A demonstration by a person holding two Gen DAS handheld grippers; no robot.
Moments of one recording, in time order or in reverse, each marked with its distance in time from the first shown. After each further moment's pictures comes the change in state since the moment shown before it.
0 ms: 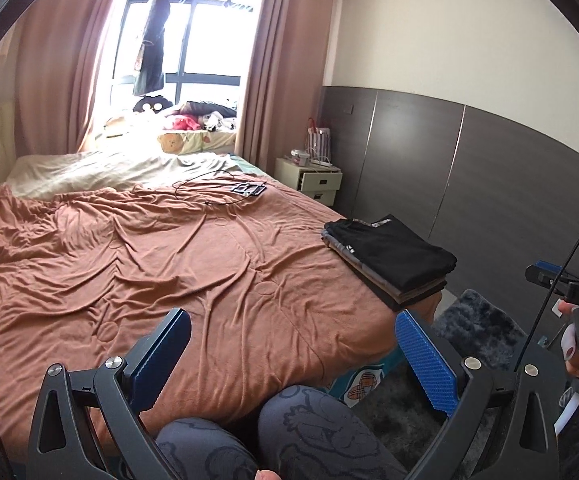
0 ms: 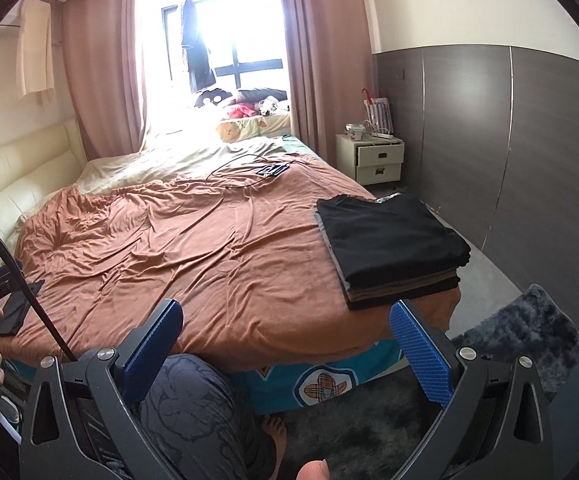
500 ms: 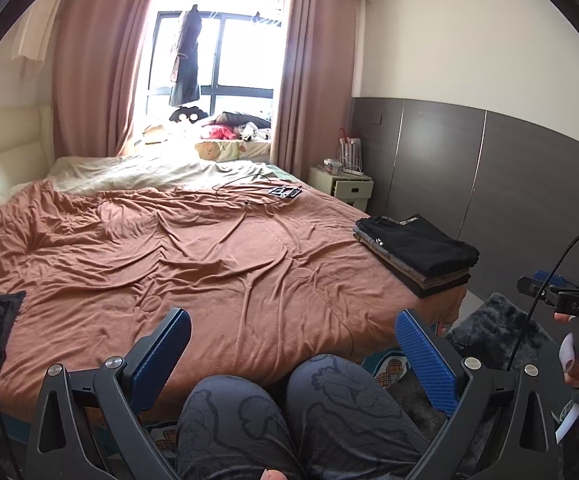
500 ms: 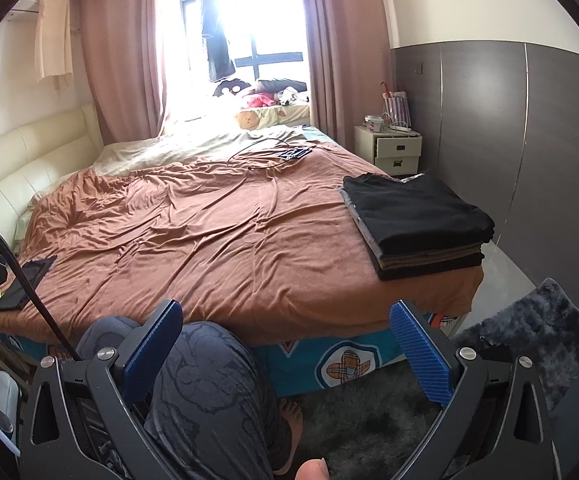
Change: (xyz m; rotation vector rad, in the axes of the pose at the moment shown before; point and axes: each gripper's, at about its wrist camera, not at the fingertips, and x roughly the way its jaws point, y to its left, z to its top) left arm -0.057 0.003 -0.063 -0.013 -0.052 0.123; right arm 0.008 0.035 -0.049 -0.027 0.008 0.036
